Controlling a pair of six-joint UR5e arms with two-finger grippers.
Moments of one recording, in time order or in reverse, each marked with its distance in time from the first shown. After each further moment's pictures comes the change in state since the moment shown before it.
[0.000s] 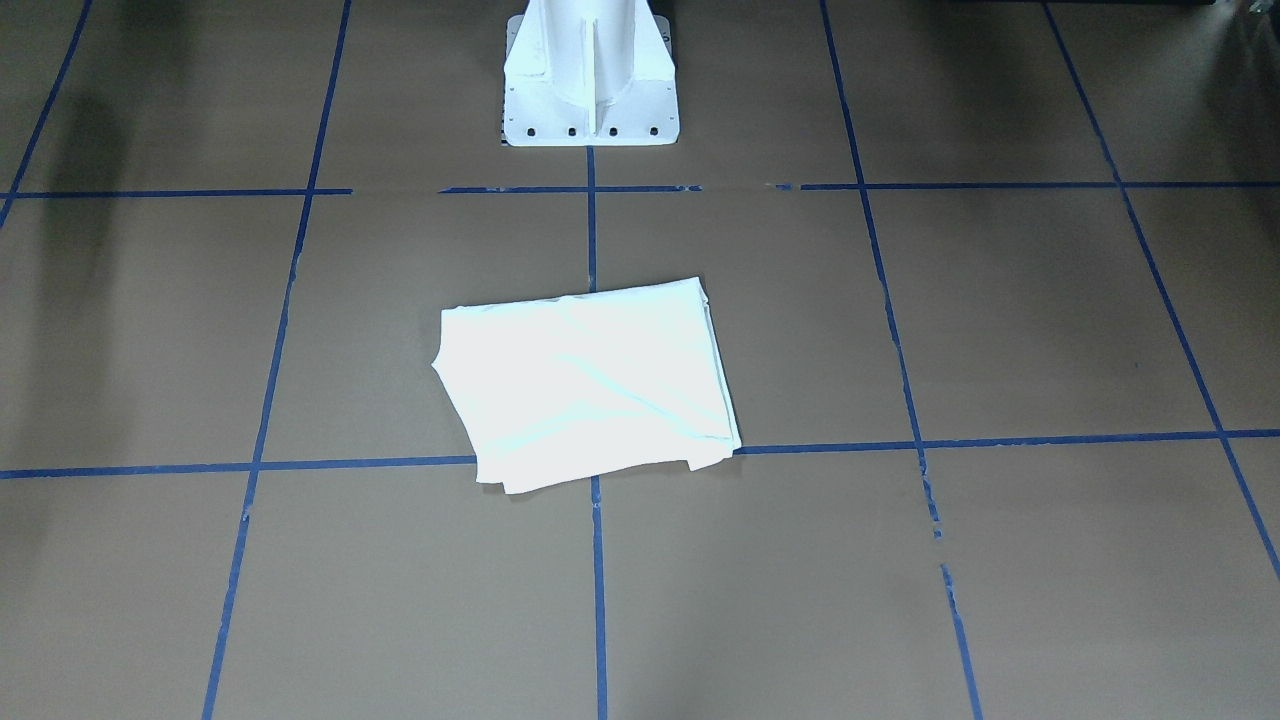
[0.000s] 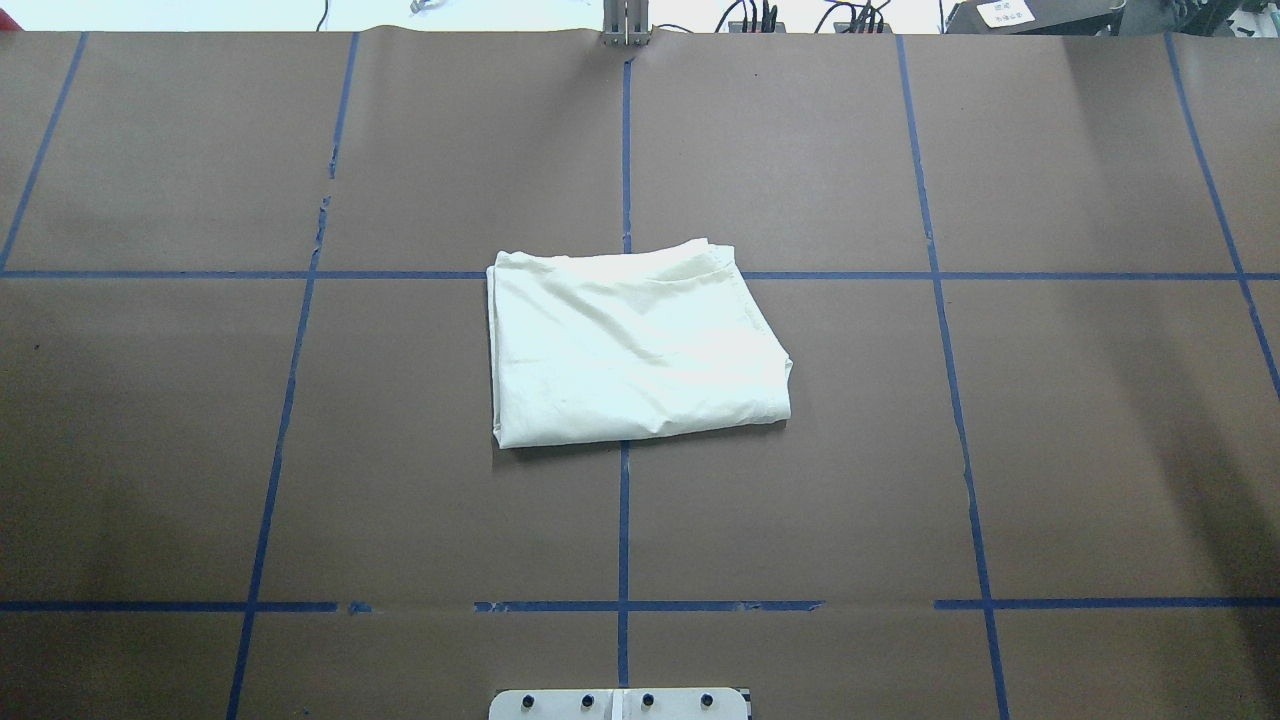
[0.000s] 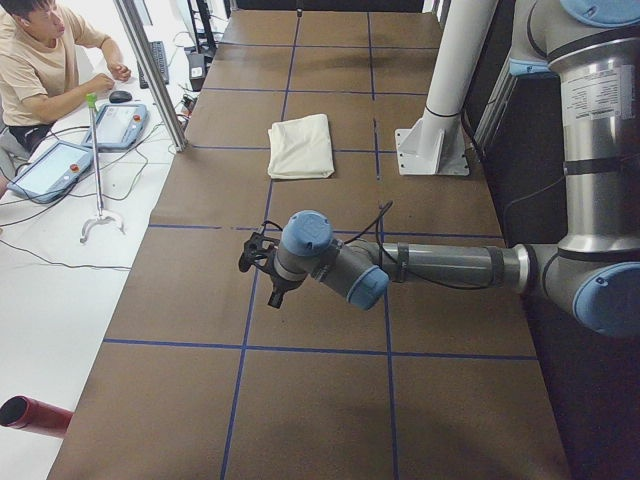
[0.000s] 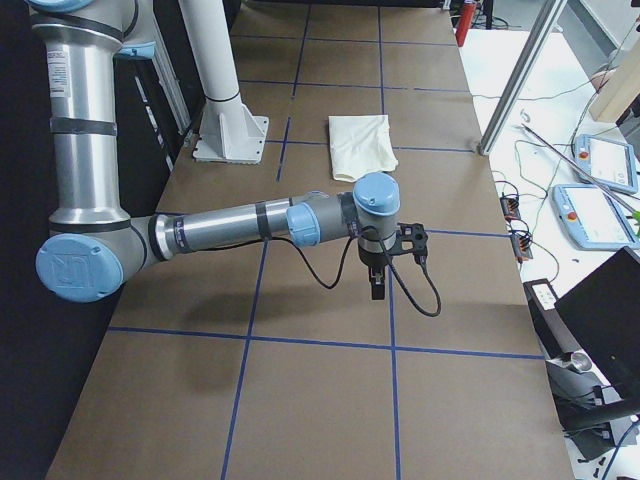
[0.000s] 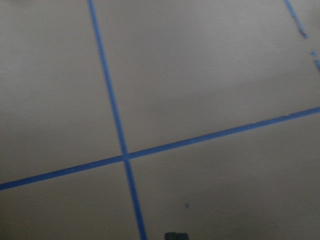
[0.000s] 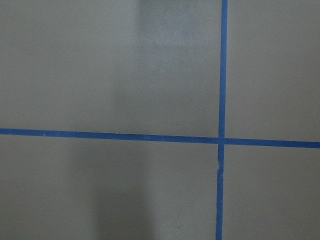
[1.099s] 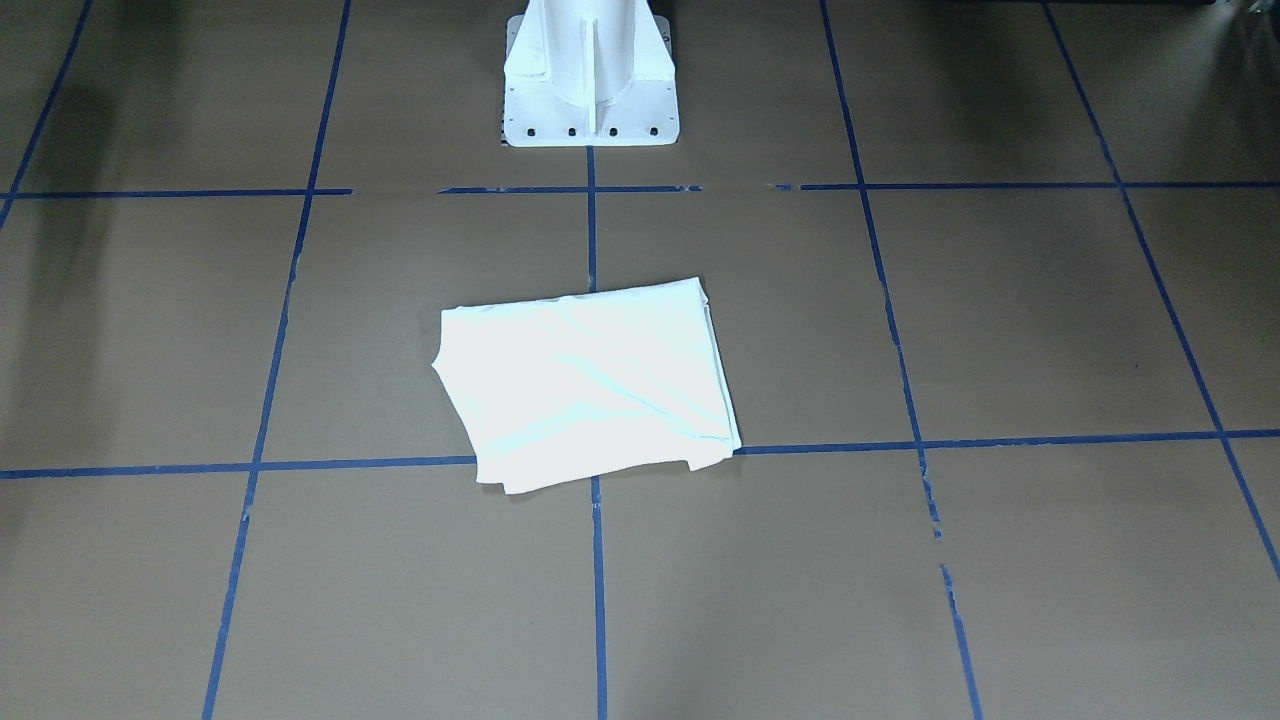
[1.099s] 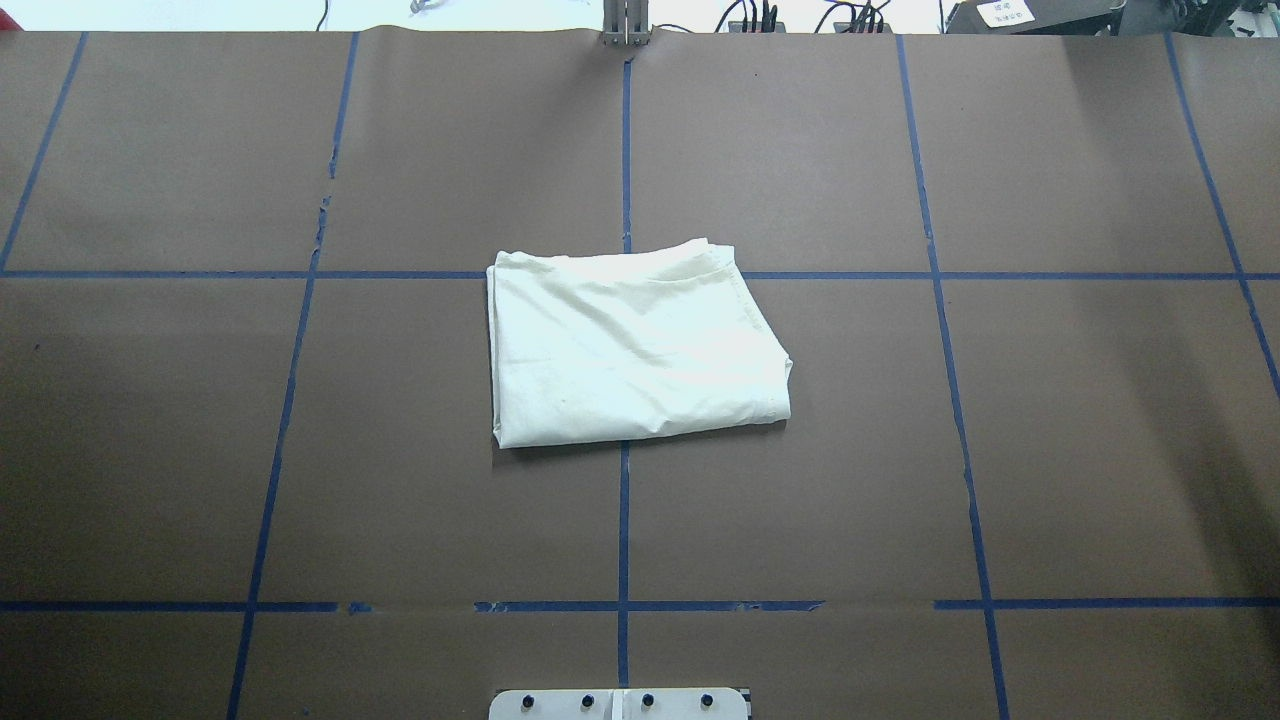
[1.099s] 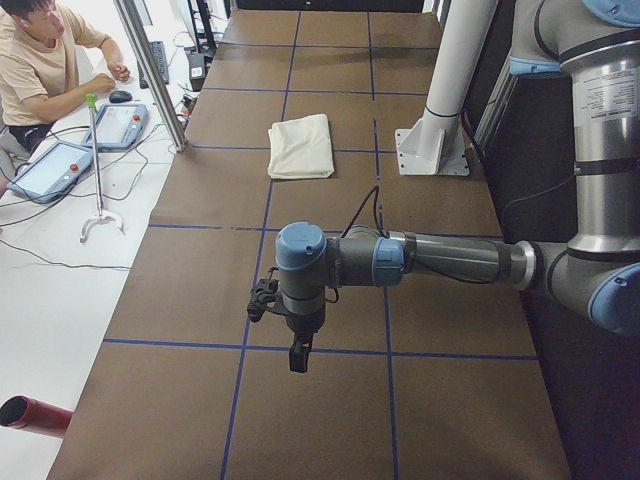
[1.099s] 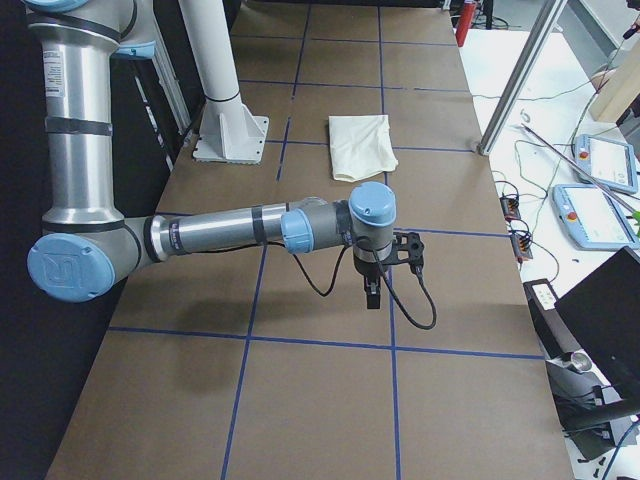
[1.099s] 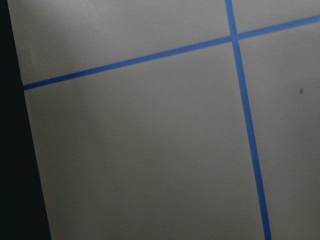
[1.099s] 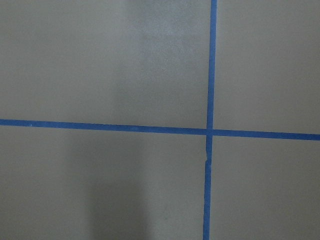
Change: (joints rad) left arm -0.014 0.119 -0.075 0.286 0.171 0.276; right arm 0.014 -0.014 -0.010 -0.004 0.003 -0.029
